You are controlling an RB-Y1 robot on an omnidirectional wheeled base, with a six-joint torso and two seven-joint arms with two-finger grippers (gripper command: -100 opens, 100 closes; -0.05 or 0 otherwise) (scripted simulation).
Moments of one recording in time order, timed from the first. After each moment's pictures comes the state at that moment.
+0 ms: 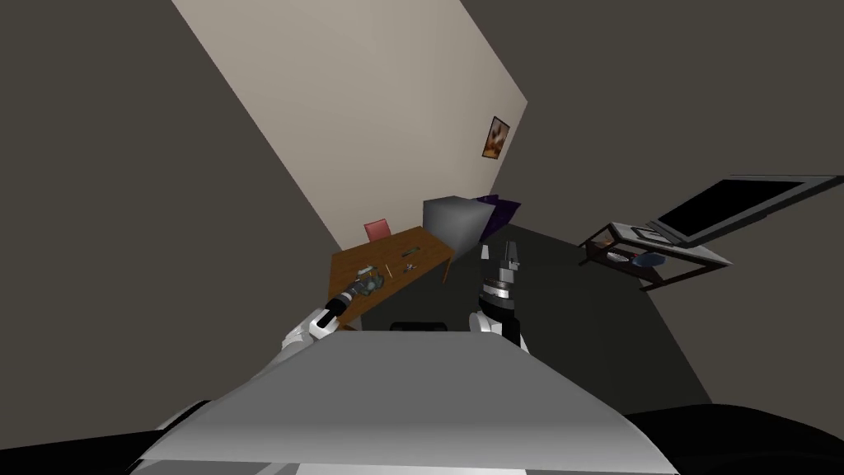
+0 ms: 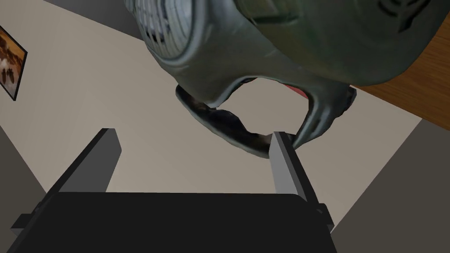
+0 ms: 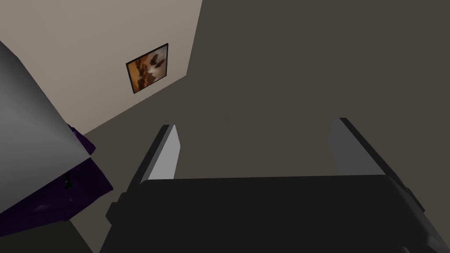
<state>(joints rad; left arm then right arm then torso) 0.10 0.50 -0.07 -1.01 -0.41 -0.47 -0.27 0.55 0.04 0.07 -2.20 -0.08 -0.61 -0.07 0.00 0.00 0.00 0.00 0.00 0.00</state>
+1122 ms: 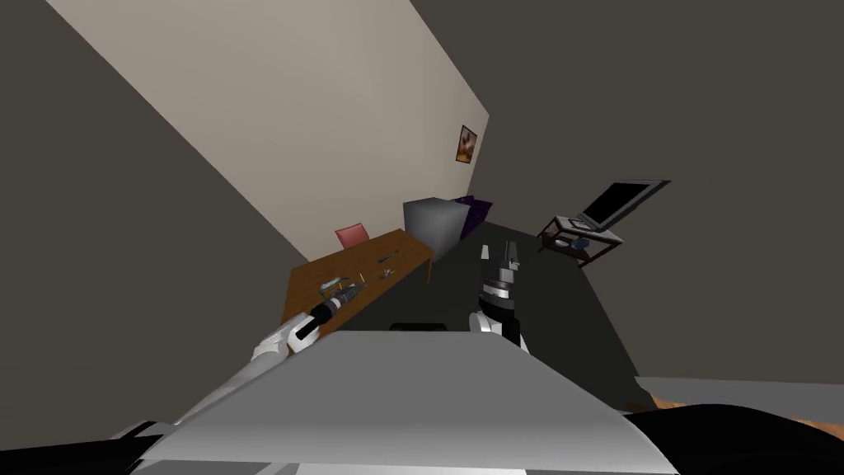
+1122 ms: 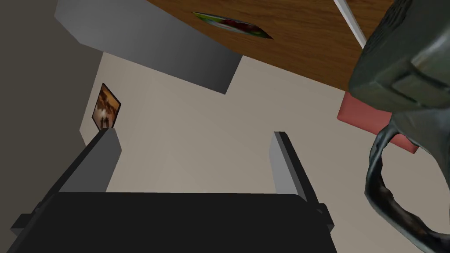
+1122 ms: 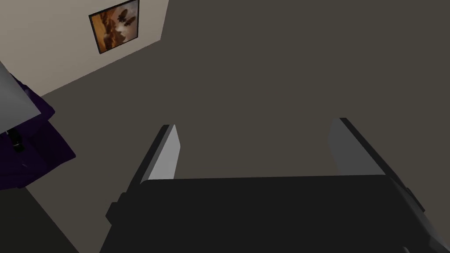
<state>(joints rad) 0.17 0.66 -0.15 -1.06 -0.47 -0.54 -0.17 0.55 0.04 0.07 -2.20 -0.08 -0.61 -0.07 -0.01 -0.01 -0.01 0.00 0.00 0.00</state>
